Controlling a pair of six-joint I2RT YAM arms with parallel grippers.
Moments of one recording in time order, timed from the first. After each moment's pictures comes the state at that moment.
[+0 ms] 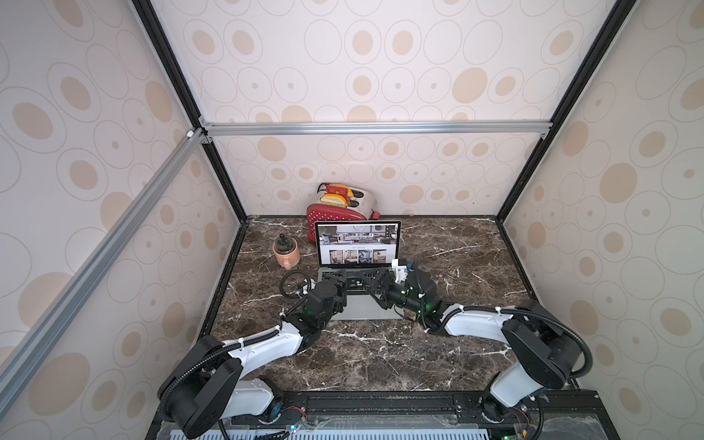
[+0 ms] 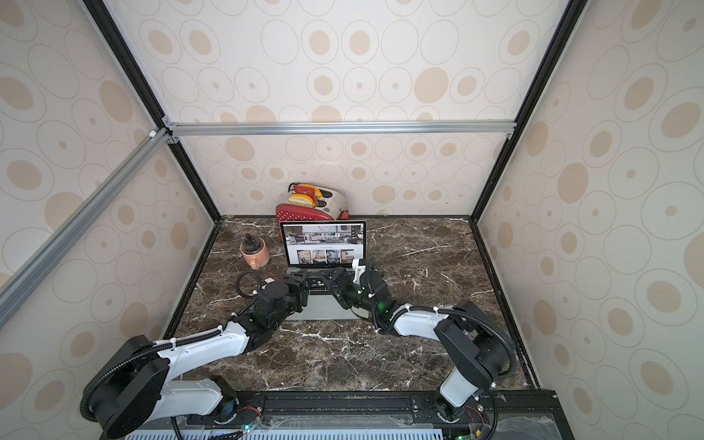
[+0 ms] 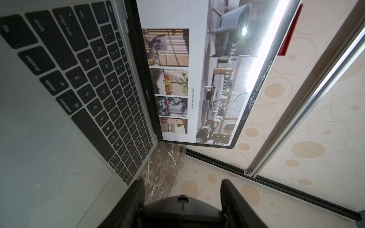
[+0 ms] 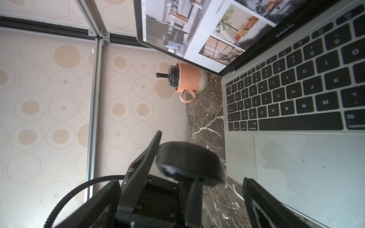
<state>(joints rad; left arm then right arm) -0.67 1.29 0.50 0.44 -0.31 -1.80 0.84 1.64 0.71 0.73 -0.26 1.40</state>
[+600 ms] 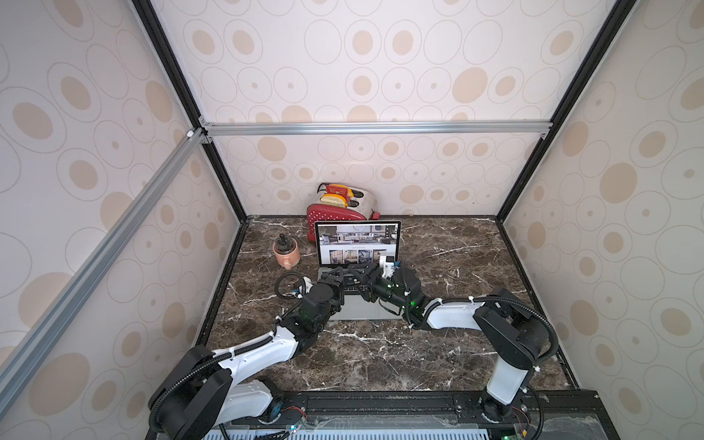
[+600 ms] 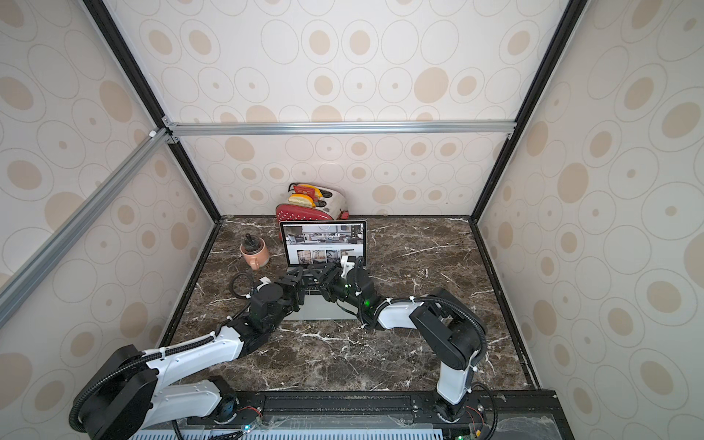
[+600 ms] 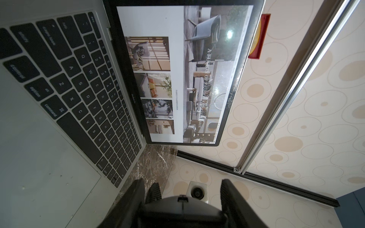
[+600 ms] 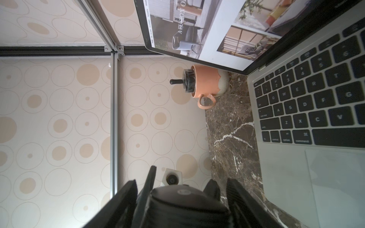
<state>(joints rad) -0.68 1.21 0.47 0.44 -0.36 -1.77 0.89 1.78 0.84 0.85 -0.21 1.53</state>
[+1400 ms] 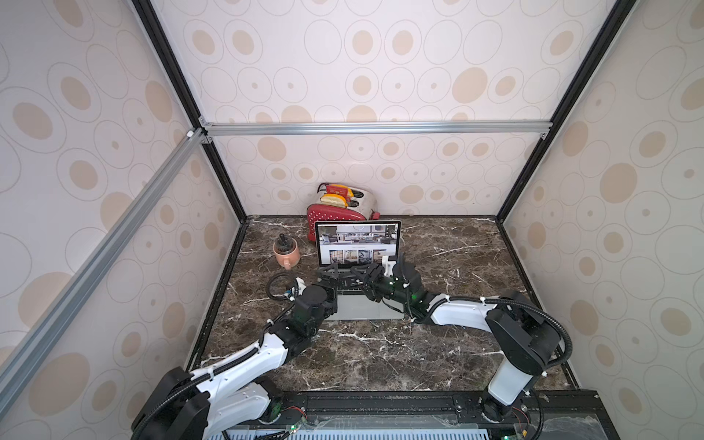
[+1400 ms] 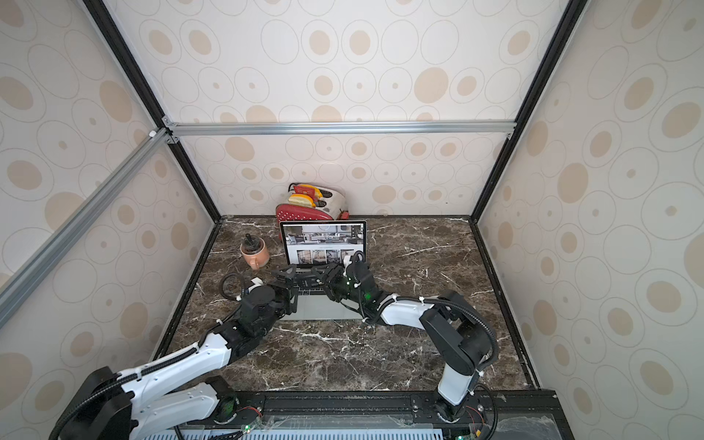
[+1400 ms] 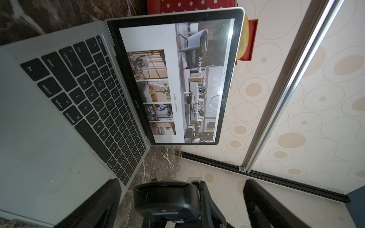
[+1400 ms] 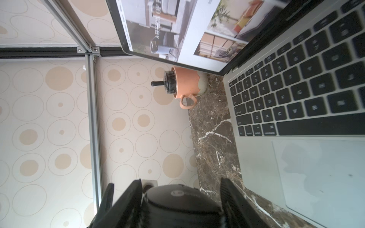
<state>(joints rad) -0.63 1.03 0.47 0.25 -0.33 -1.68 0.84 1.71 0.88 0.57 -0.26 1.46</state>
